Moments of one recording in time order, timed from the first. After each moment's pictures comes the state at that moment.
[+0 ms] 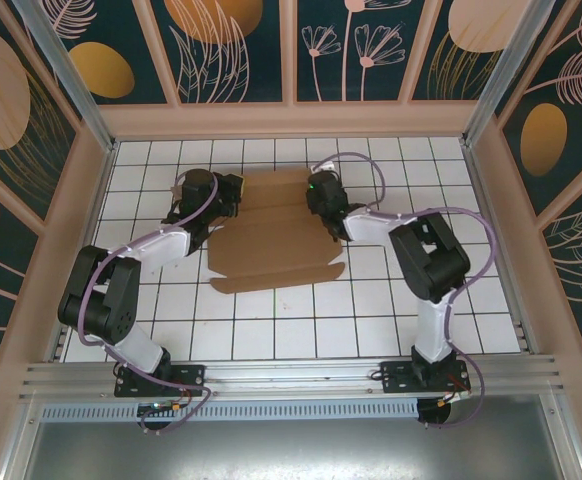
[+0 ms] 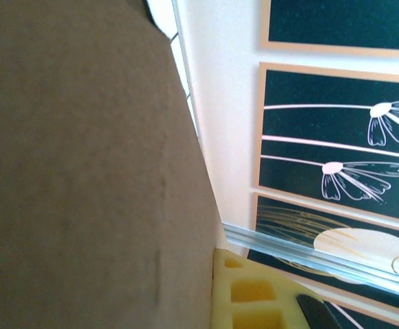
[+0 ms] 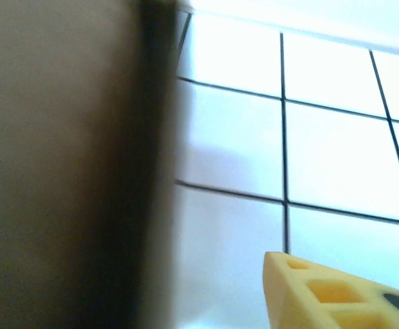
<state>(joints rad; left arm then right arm) -0.35 1.62 0.90 0.36 0.15 -1.61 0.57 1.92 1.13 0.17 0.39 0.13</state>
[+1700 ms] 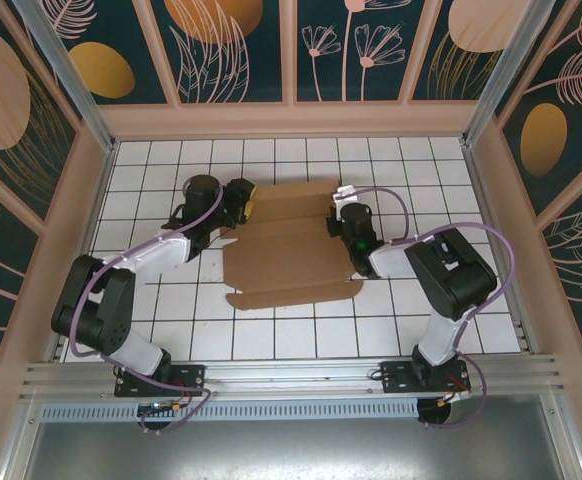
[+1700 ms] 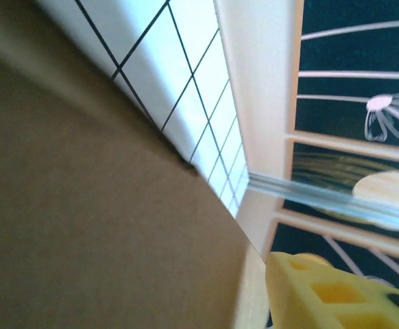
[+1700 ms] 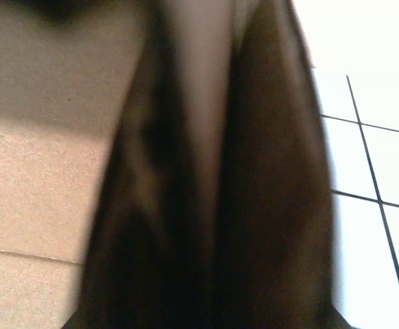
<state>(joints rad) -0.39 1.54 0.87 0.22 0.24 -1.49 0.54 1.76 0.68 0.69 0.31 0.02</state>
